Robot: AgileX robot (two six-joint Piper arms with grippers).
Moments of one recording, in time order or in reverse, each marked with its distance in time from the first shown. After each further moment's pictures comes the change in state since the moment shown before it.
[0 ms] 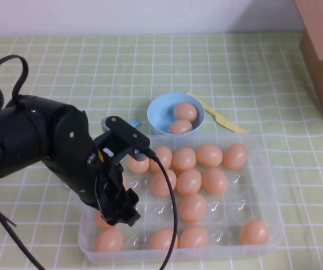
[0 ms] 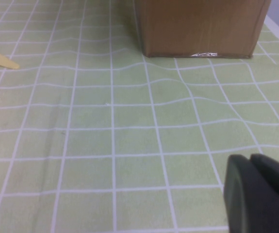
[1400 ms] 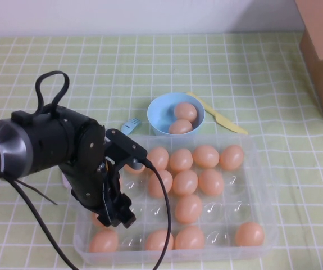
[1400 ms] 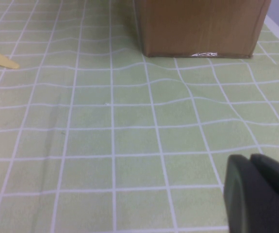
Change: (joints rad) right arm 0.000 0.000 0.000 0.000 0.000 0.000; left arm 0.014 0.152 -0.014 0.145 -0.031 -0.126
